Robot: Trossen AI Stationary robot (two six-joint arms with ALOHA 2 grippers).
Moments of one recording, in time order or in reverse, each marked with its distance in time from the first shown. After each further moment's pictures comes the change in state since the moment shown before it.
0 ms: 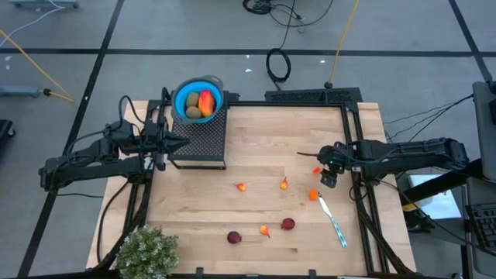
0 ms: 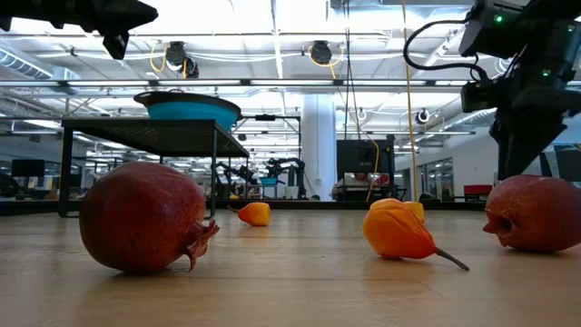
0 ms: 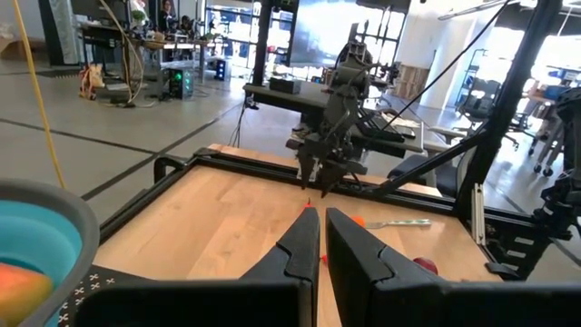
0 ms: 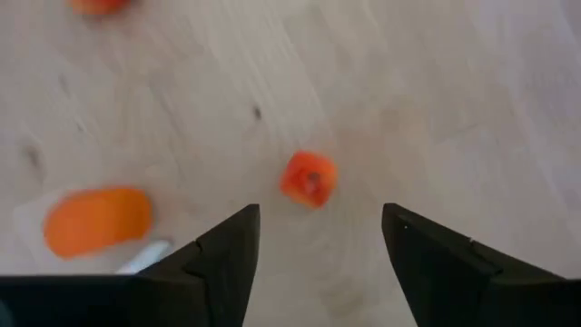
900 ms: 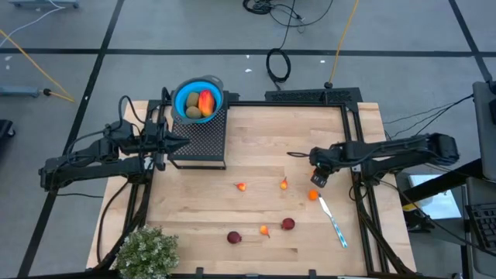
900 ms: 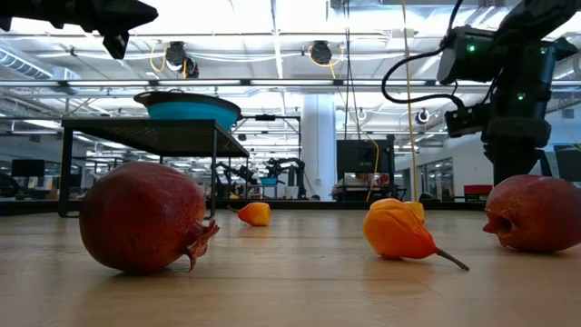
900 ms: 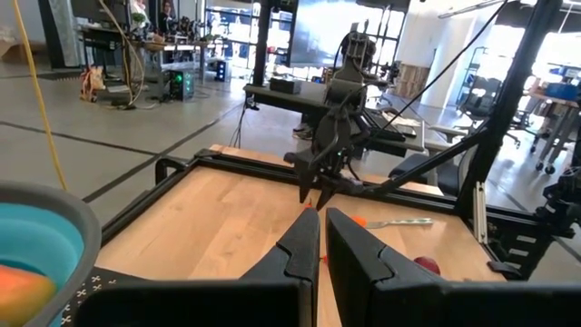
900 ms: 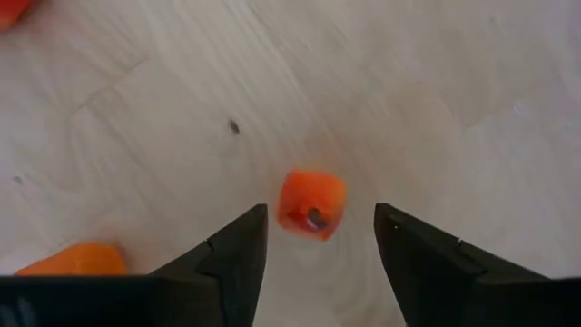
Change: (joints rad) left arm 0.000 0.000 0.000 0.000 -0.001 0.012; right arm -0.018 0.238 0.000 0.112 0.000 0.140
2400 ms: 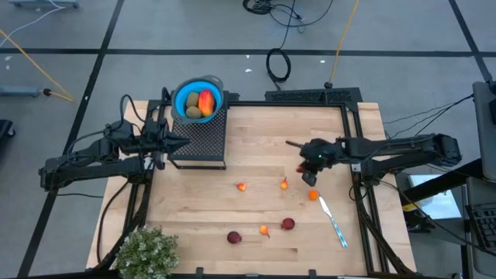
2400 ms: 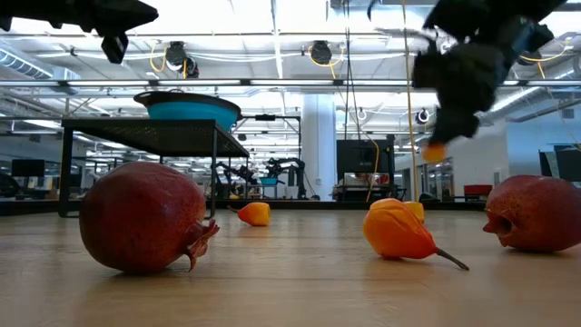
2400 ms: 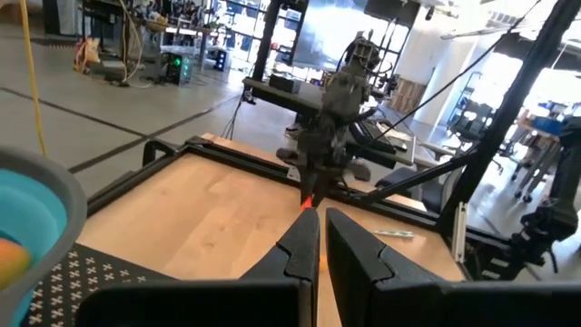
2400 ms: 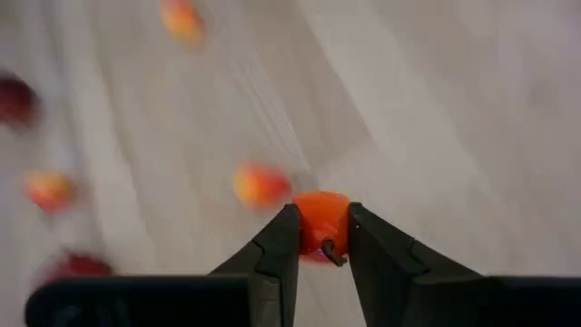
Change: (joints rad) left arm 0.000 0.002 0.000 0.001 -0.001 -0.138; right arm 0.000 -0.054 0.090 0.306 -0.160 -0.077
